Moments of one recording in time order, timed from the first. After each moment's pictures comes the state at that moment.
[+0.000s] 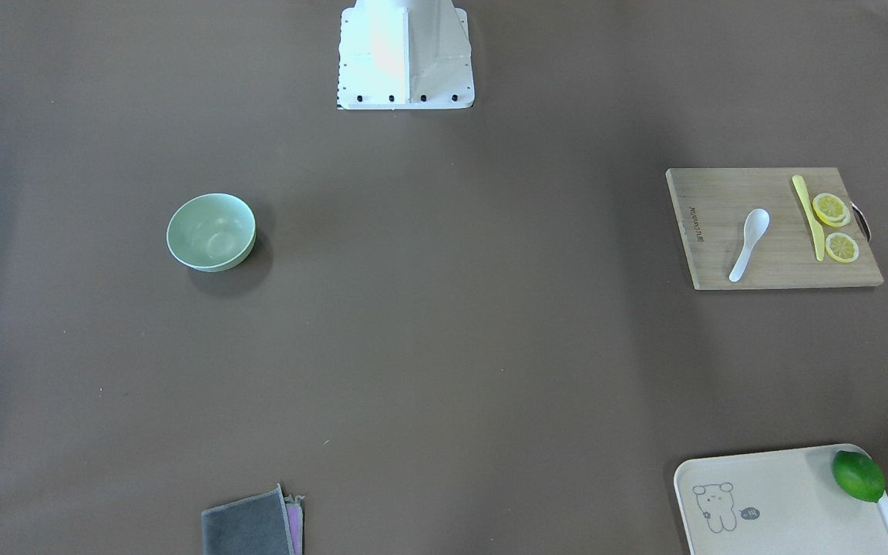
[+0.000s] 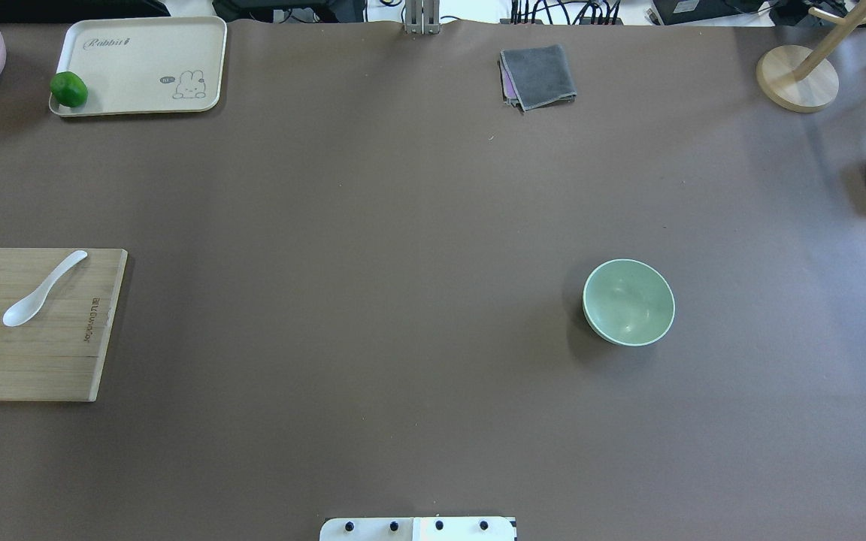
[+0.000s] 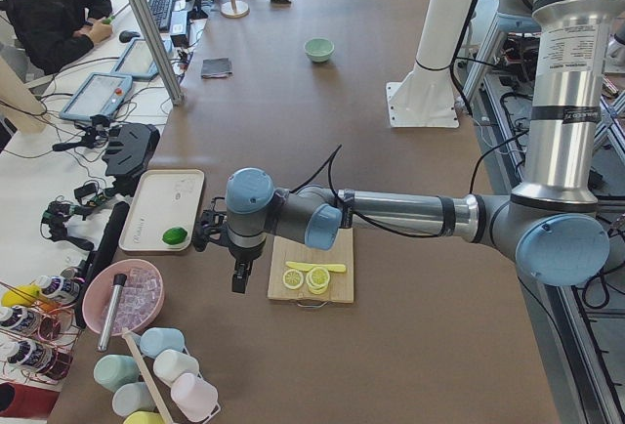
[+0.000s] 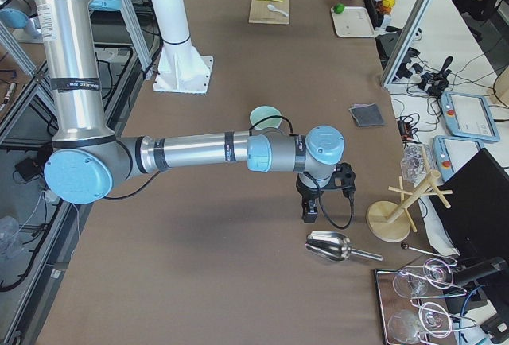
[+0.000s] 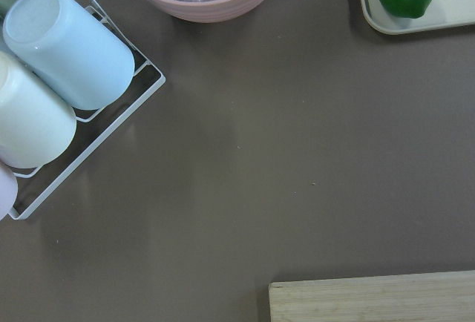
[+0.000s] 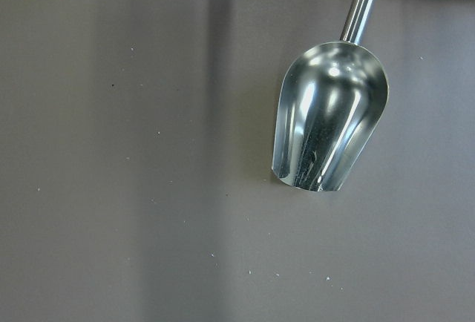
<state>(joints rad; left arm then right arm) -1.54 -1.59 -1.60 -1.81 -2.30 -0.15 1.55 -1.47 1.61 -1.67 2.37 -0.02</state>
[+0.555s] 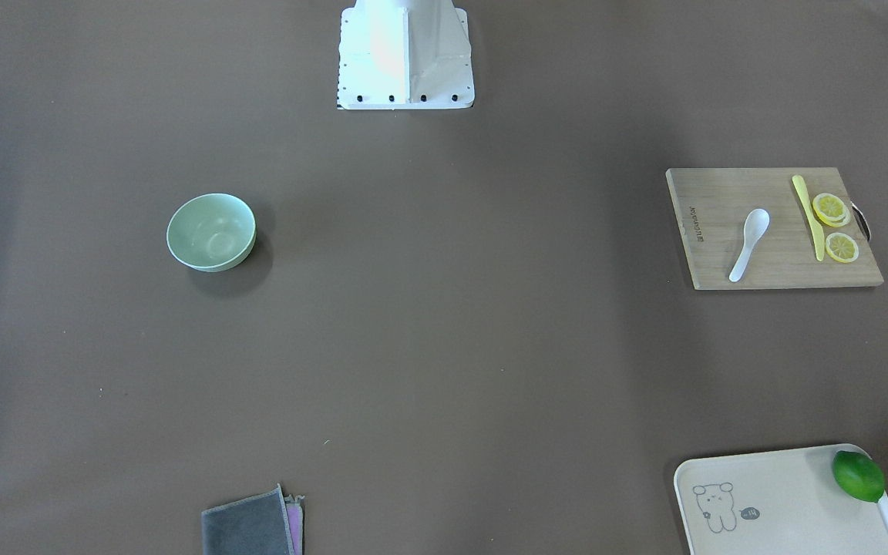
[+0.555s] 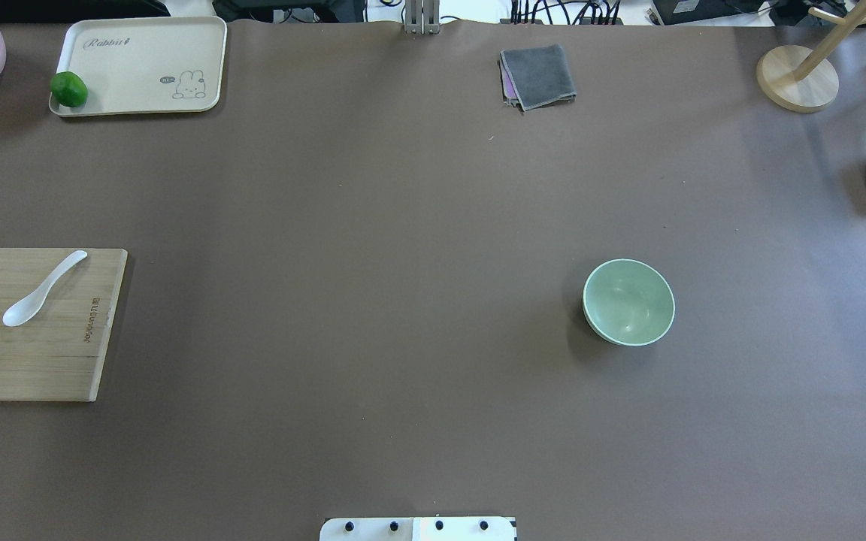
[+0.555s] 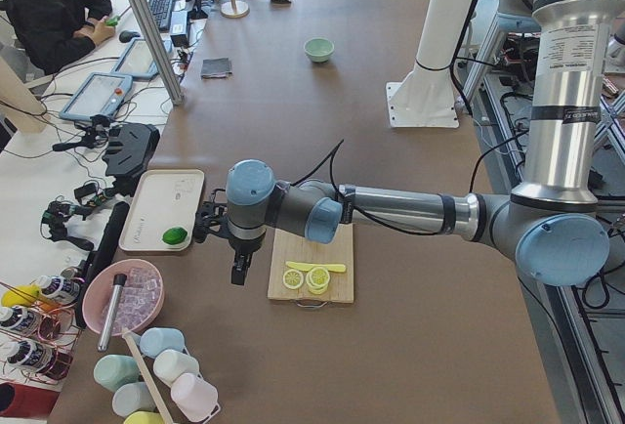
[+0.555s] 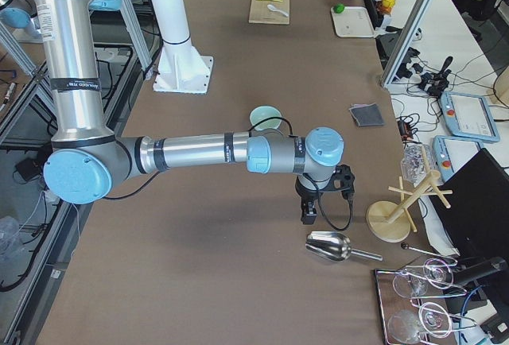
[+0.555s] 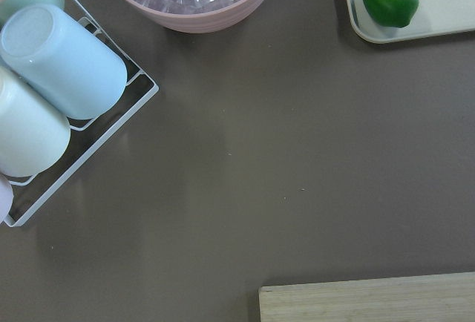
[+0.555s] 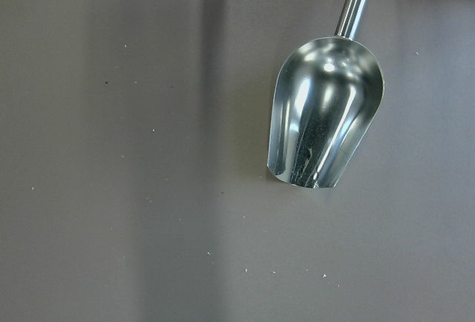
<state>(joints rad) -1.54 -1.59 -1.63 -1.80 -2.32 -0.15 1.55 -1.47 1.60 -1.67 2.37 -0.01</state>
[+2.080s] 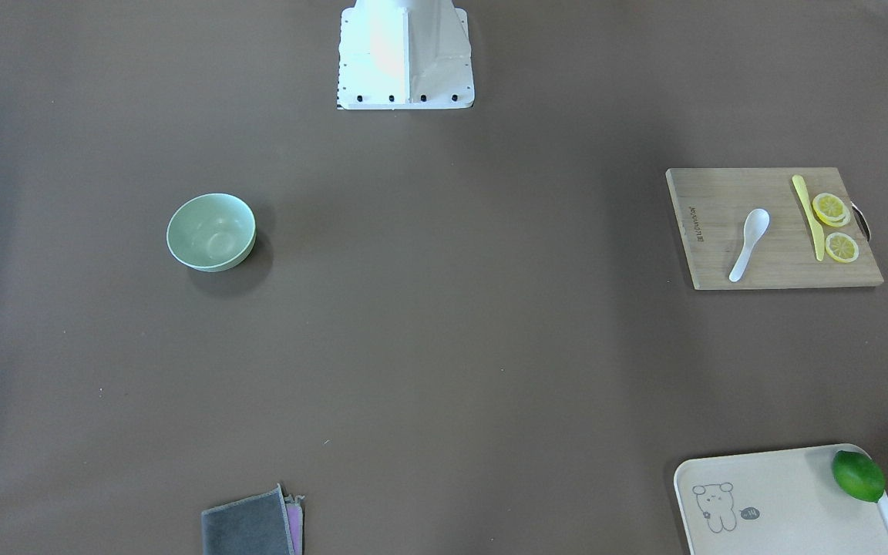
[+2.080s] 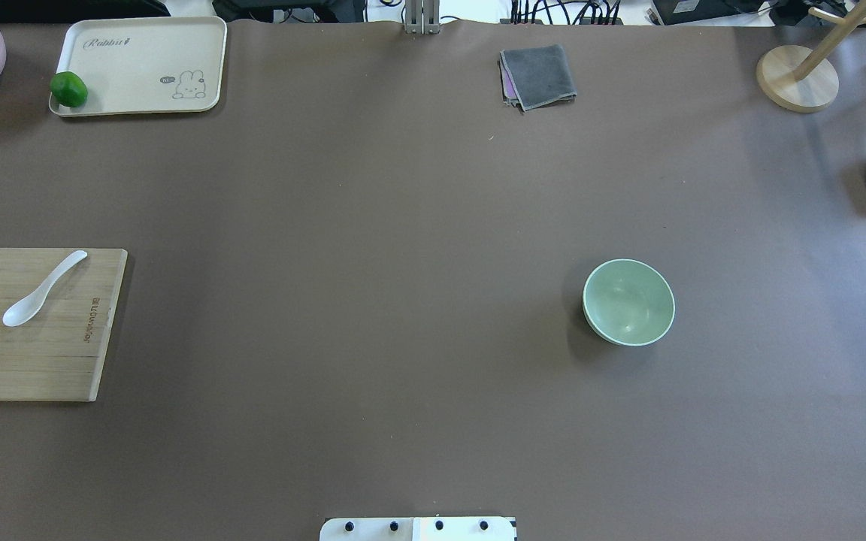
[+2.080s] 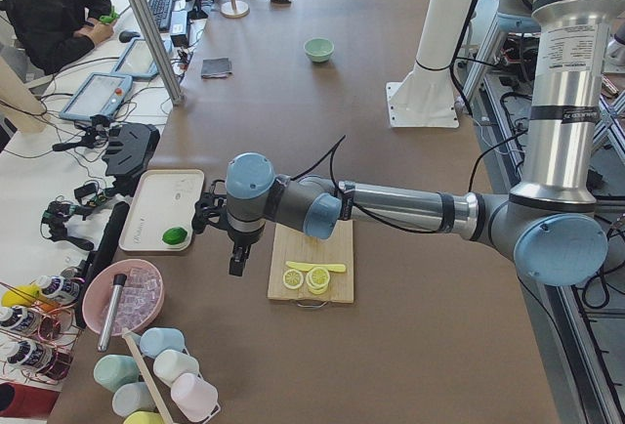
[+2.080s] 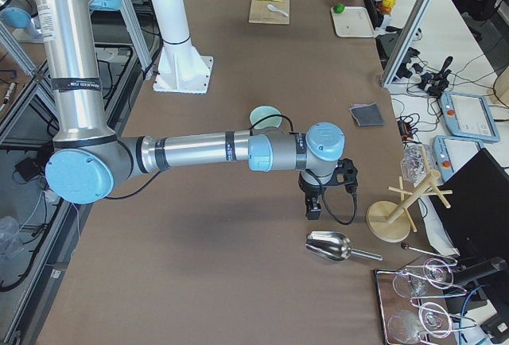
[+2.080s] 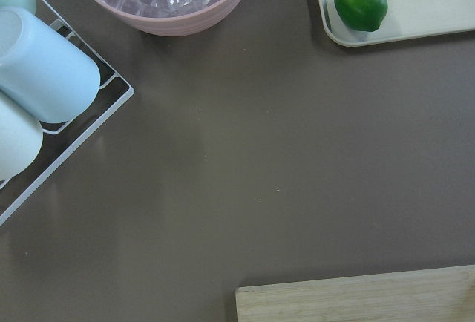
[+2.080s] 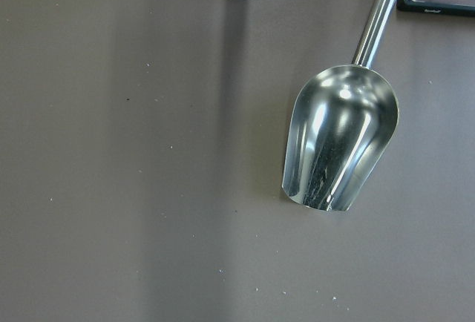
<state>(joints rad) -1.54 -1.60 -1.65 -1.82 -2.34 -0.17 1.54 -1.46 1.61 -1.60 2.38 -0.01</state>
